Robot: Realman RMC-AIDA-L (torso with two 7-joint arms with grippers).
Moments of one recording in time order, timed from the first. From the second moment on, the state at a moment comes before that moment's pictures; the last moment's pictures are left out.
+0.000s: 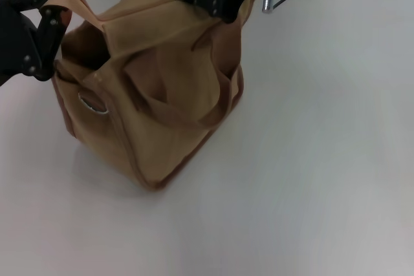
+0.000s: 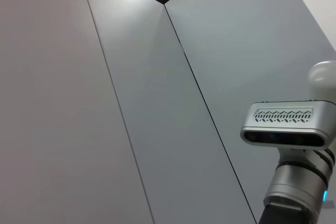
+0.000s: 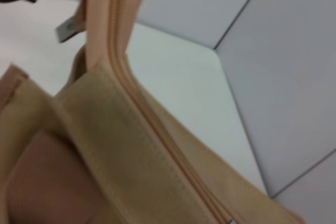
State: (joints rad) left arm -0.36 -2.07 0.58 0.53 1.40 1.89 -0.64; right arm 0.85 2.09 -1.43 -1.32 -2.29 -1.20 1.89
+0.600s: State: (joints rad) left arm -0.35 -2.07 0.58 0.53 1.40 1.90 -0.64; right arm 0.78 2.09 -1.37 -1.35 -2.29 -1.14 1.98
